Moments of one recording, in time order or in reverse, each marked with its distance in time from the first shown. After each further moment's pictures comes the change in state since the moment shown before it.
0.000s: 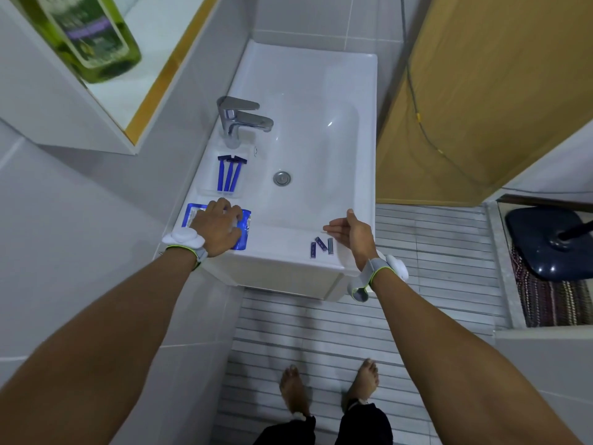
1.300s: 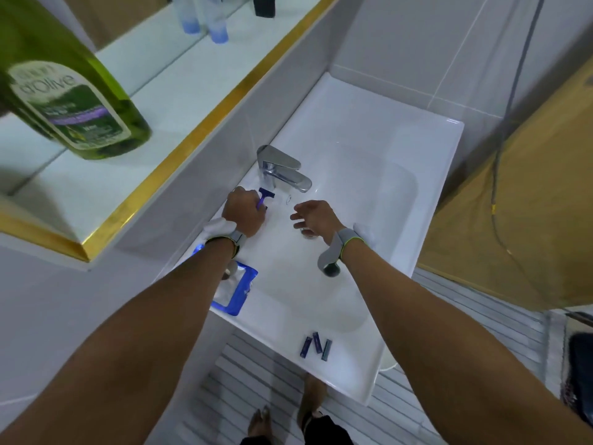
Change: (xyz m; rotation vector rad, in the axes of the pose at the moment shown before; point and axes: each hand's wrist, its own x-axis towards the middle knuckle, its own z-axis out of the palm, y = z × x) left_hand 0.154 0.005 -0.071 -0.337 0.348 -0.583; right_hand 0.161 -0.143 0.163 -0.542 -0.480 0.078
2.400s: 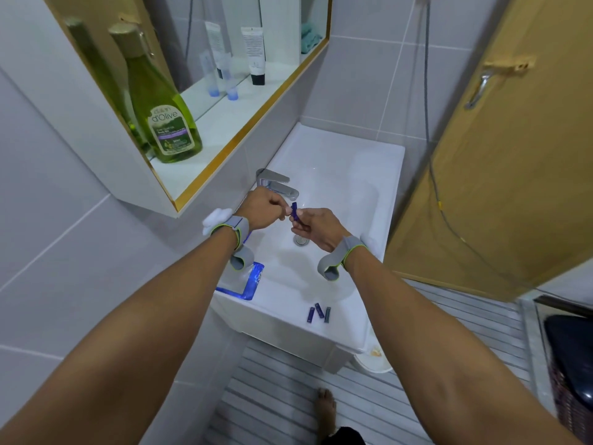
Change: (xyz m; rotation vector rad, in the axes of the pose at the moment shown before) left_hand -0.110 0.059 -0.117 -0.407 -0.218 0.251; right_hand -0.149 0.007 0.014 0.369 -0.050 -0.274
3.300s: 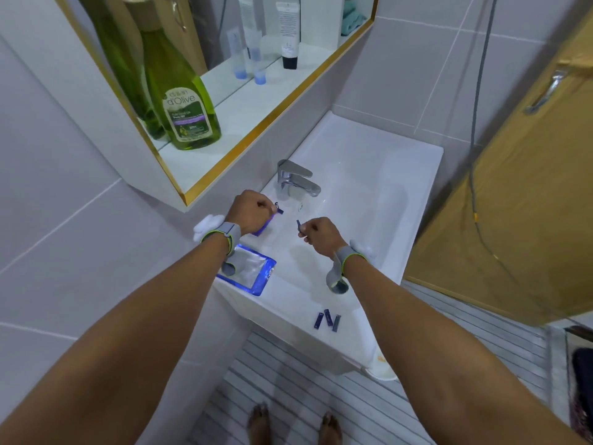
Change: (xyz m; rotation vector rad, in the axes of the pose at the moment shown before) left_hand -0.006 -0.050 -0.014 0.012 0.154 -0.237; right_hand 0.057 0.045 0.003 -0.635 0.049 -0.014
